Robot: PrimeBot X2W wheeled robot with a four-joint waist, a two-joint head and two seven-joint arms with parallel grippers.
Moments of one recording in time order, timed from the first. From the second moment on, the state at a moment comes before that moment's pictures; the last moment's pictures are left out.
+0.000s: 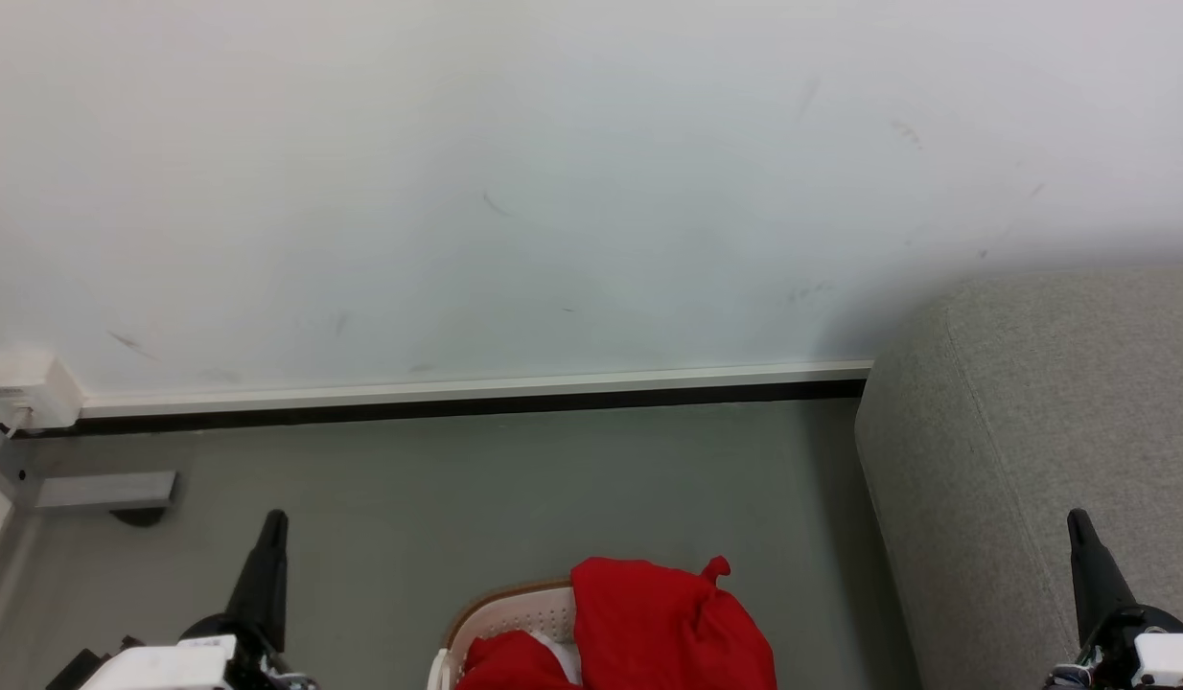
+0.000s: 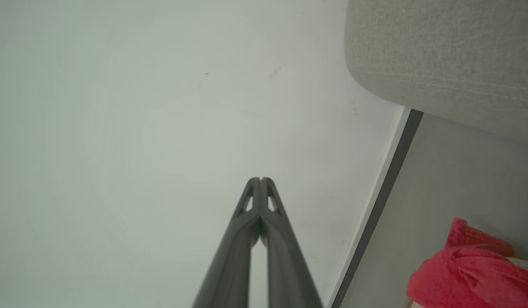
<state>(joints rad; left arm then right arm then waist) -0.10 0.05 0.11 0.24 -1.62 -0.13 0.11 -0.10 -0.05 -0.11 0.24 1.61 0.13 0.11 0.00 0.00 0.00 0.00</state>
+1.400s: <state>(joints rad) -0.09 0.04 0.11 0.27 -1.62 -0.13 0.11 -0.08 -0.04 -0.11 0.27 1.61 0.13 0.11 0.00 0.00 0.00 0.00</state>
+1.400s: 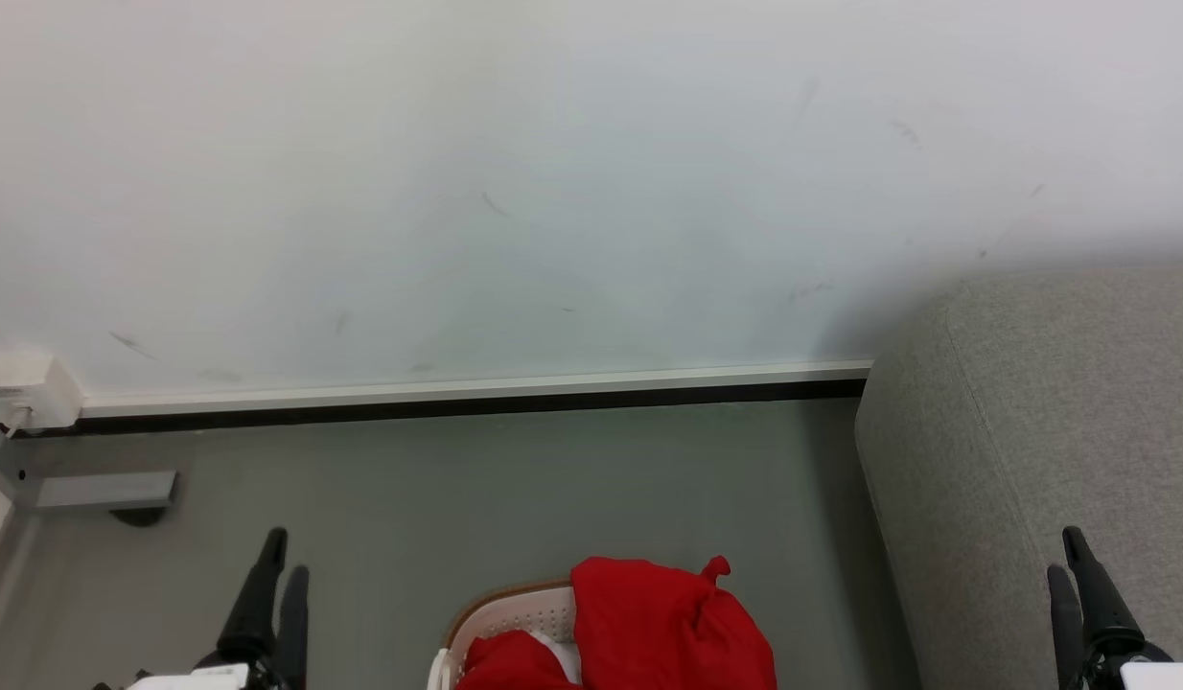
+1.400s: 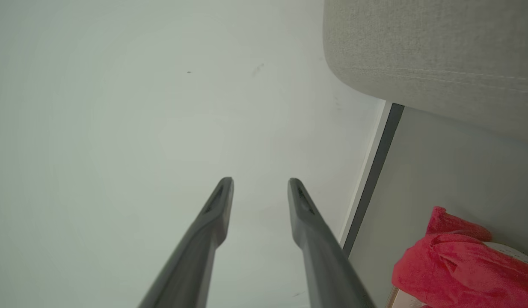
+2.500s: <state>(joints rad) -0.08 0.04 0.07 0.18 -1.14 -0.11 -0.03 -0.06 -0.09 -0.01 0.14 1.21 0.13 -0.03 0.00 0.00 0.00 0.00</state>
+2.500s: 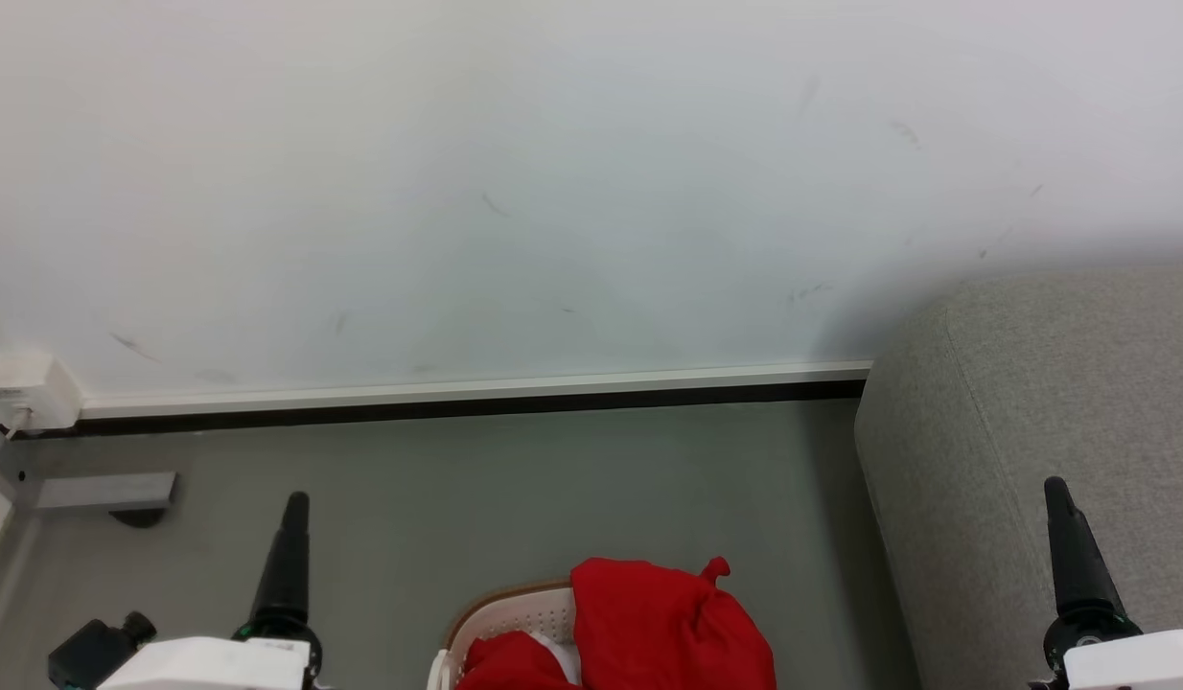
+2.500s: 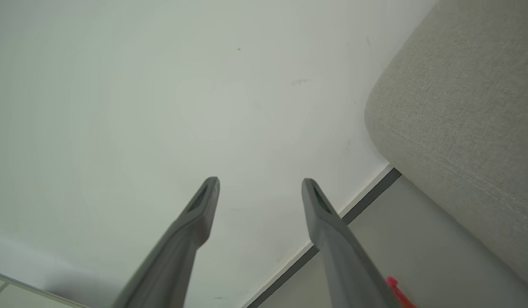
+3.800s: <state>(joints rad) -0.08 0.06 -0.03 0.19 -0.49 0.04 -0.14 -0.05 -0.18 0.12 0.11 0.68 0.13 -0.15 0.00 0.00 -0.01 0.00</state>
